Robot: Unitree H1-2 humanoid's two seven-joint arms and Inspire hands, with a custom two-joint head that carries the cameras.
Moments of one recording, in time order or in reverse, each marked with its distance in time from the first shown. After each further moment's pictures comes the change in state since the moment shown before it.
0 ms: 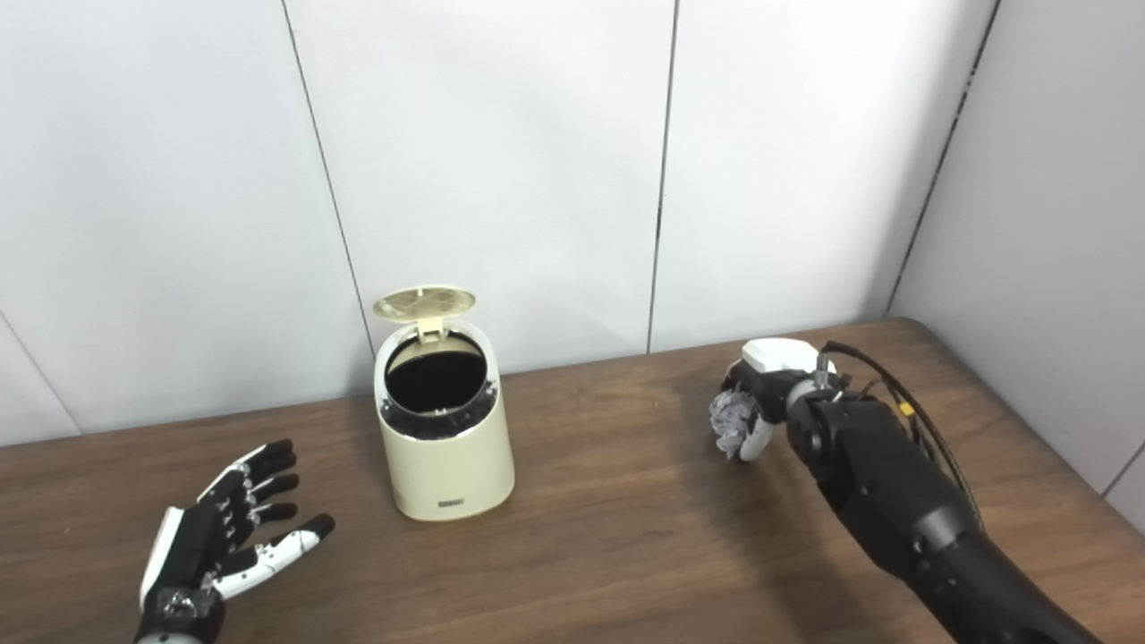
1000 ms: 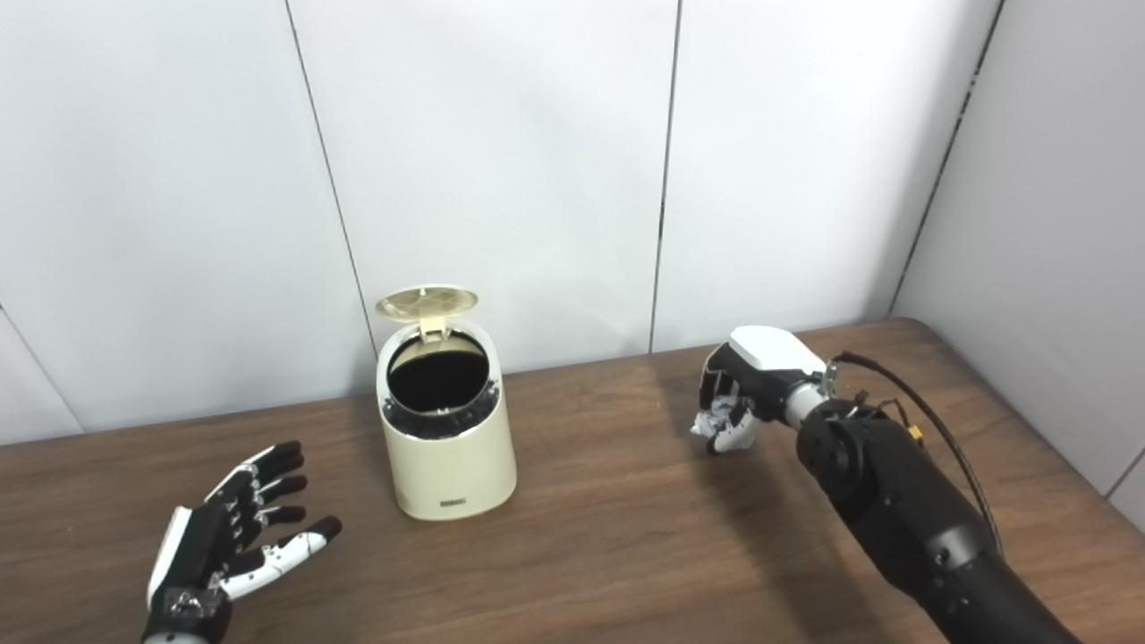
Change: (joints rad) left arm 0.000 0.000 -0.012 0.000 -0.002 0.004 -0.004; right arm 0.051 0.016 -0.067 0.013 0.154 -0.172 -0.230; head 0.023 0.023
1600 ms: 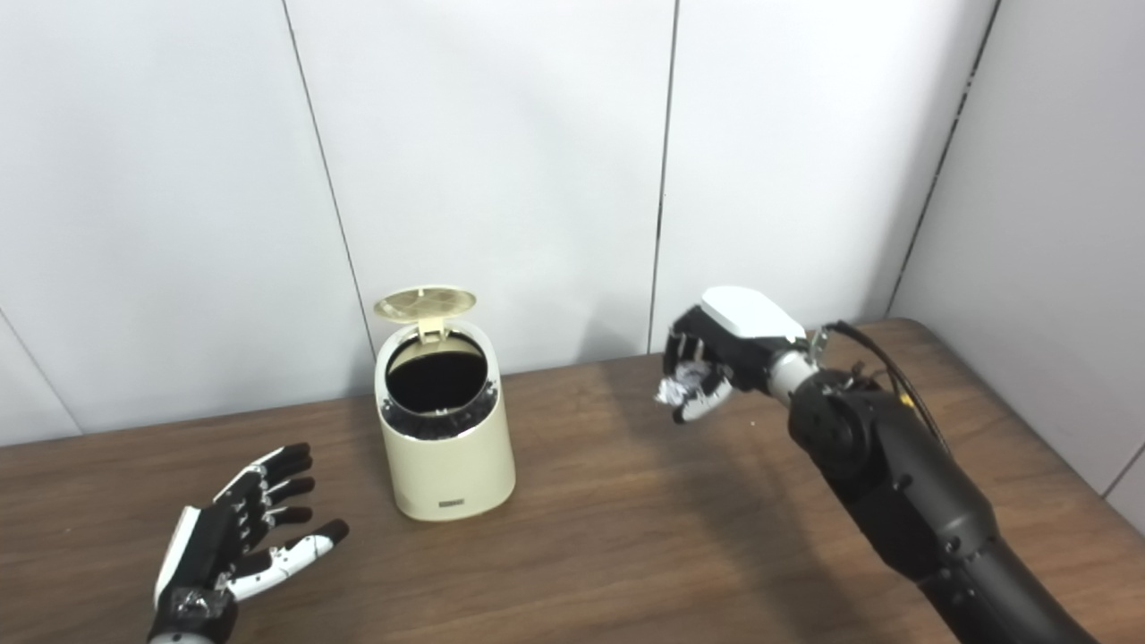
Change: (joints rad) left arm 0.000 -0.001 -0.008 0.000 0.018 0.001 -0.013; right arm -0.037 -0.007 -0.025 -0.218 0.060 -0.029 0.081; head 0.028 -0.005
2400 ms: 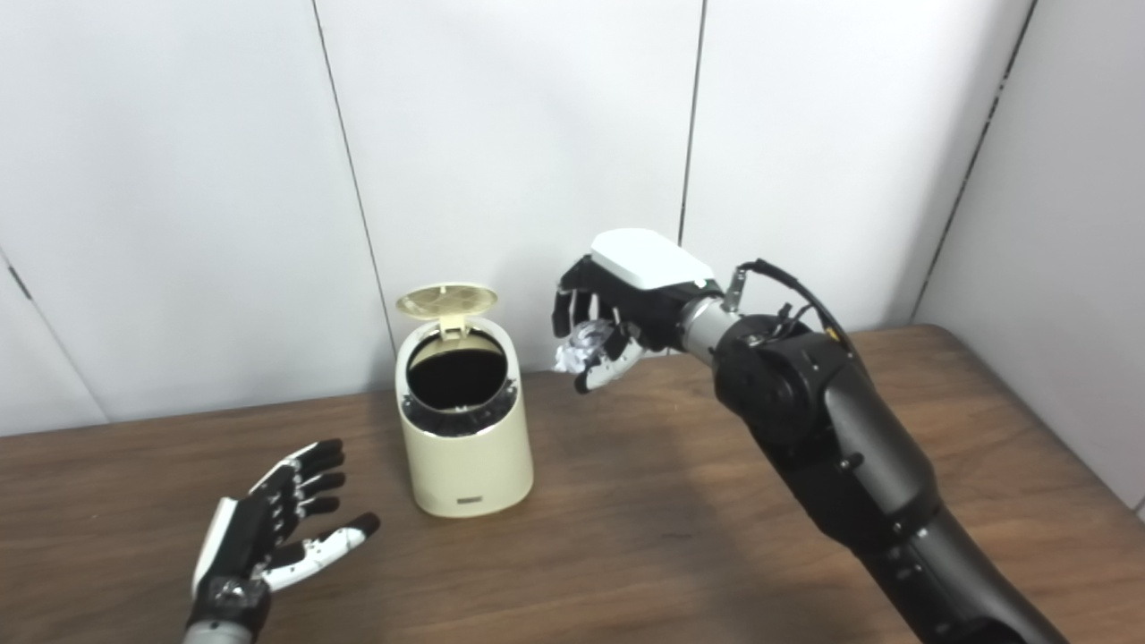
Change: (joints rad) left arm -0.004 -0.035 -0.009 0.015 0.039 -0.001 0.023; right arm -0.161 0.149 0.068 -0.216 -0.058 0.071 0.199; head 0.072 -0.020
